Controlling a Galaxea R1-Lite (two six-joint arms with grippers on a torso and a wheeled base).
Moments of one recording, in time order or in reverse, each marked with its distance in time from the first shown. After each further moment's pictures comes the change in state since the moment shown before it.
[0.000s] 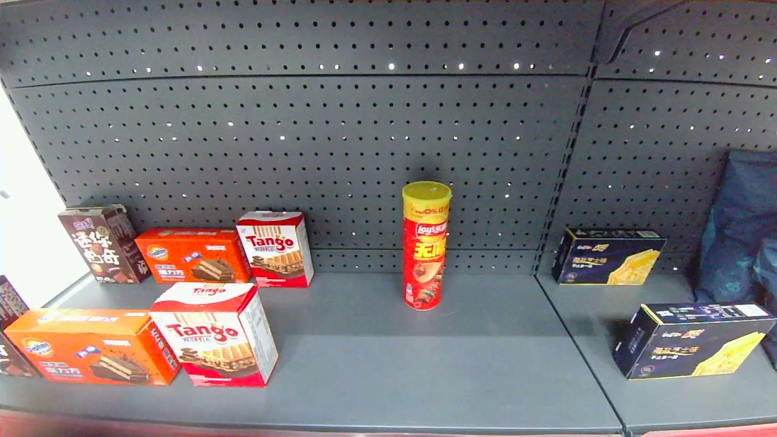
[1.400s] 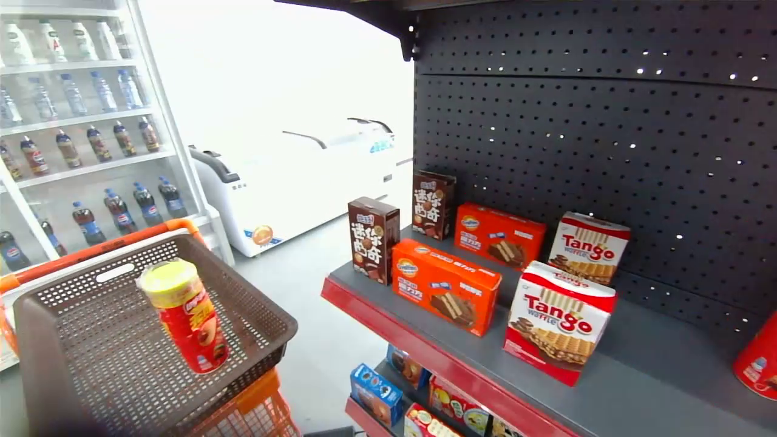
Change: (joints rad) left arm 0.000 0.000 0.000 0.000 -0.001 0.000; right arm -0.001 0.000 0.000 0.001 -0.001 0.002
